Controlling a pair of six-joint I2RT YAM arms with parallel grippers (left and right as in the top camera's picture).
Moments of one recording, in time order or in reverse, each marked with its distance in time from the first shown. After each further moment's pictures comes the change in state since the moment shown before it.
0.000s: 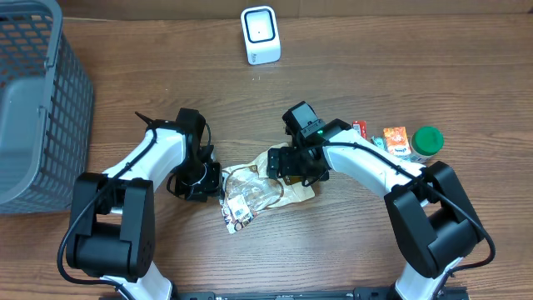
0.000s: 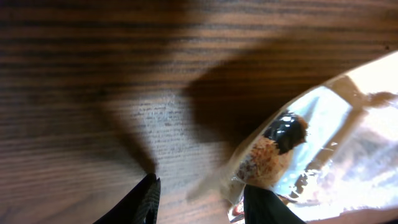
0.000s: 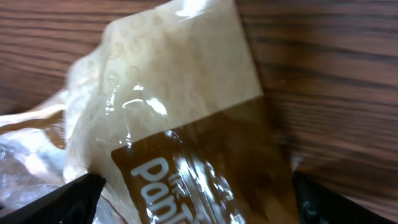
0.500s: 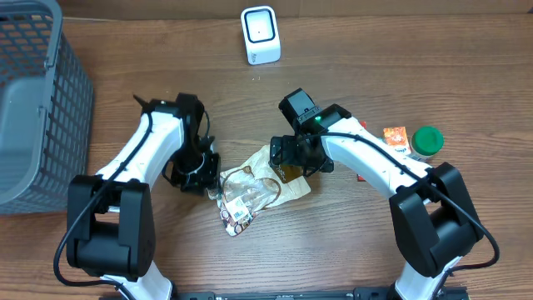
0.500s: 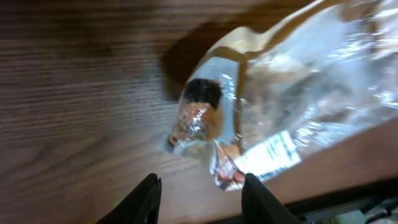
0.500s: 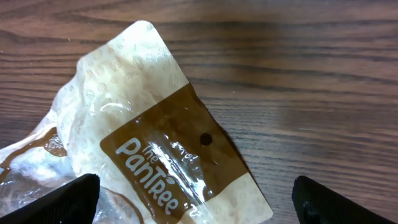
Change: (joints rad) left arm 0.001 0.002 0.153 -0.233 -0.002 0.059; right arm 0.000 0.006 0.137 -0.175 0.126 0.068
